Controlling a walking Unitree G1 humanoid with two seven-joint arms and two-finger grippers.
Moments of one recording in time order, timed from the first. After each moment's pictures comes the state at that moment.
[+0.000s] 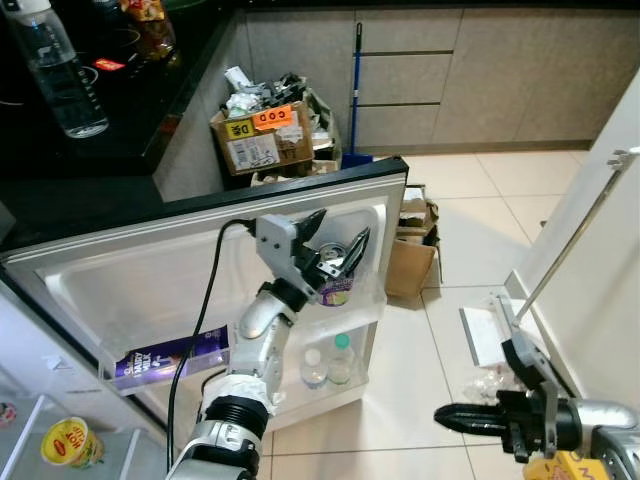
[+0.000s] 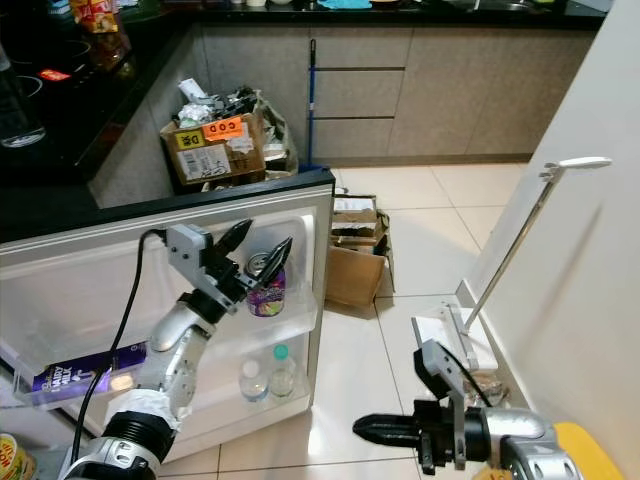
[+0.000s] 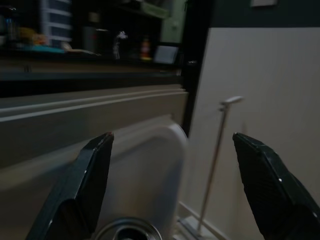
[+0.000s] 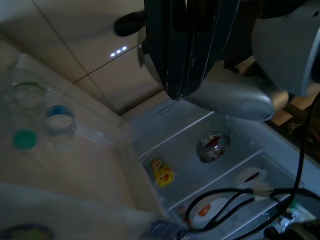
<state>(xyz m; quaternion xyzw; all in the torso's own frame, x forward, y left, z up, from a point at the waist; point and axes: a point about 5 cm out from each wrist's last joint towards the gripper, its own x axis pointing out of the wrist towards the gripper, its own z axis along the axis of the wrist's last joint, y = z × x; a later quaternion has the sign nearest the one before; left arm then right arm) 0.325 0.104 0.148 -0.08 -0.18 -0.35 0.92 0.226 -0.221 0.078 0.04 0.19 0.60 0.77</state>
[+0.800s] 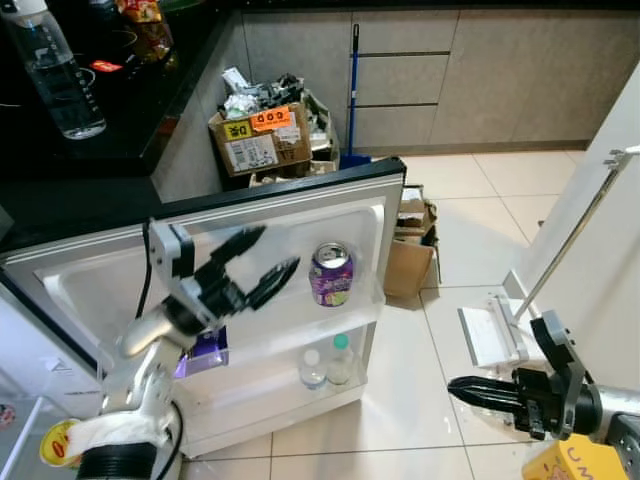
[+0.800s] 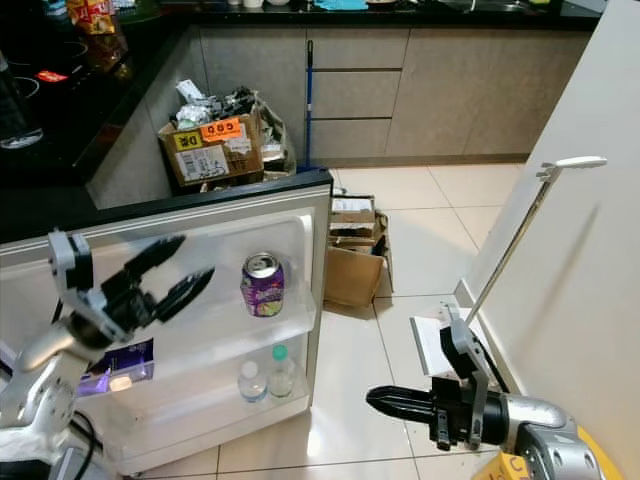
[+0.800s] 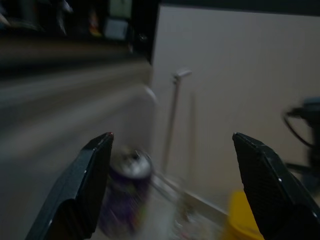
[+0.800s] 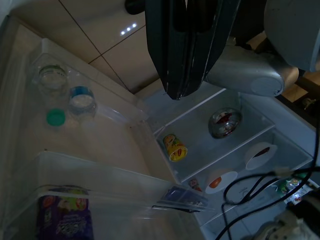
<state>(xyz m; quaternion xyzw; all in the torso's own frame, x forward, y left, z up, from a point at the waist) 0.266 0.203 0.150 -0.09 -0.10 -0.46 0.88 0.233 -0.235 0.092 0.07 0.15 0.58 0.80</state>
